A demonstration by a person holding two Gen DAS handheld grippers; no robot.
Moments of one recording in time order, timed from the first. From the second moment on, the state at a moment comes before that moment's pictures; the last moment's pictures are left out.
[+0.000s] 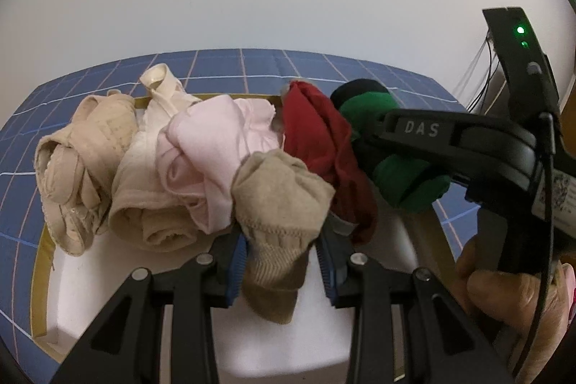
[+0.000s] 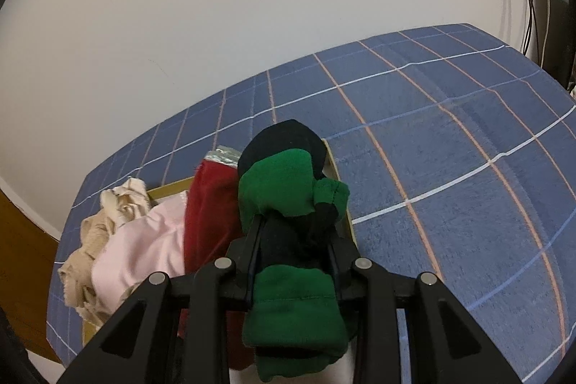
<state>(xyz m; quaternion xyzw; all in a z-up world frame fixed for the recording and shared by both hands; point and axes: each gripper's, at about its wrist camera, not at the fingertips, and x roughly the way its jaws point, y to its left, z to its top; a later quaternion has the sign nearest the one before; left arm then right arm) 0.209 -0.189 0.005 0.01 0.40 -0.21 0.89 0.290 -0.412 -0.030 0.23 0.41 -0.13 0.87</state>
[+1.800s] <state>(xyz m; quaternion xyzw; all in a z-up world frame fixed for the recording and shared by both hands) 0.150 -0.155 -0.008 0.05 0.34 -0.10 0.93 0.163 -0.365 0.013 0.16 0.27 -0.07 0.95</state>
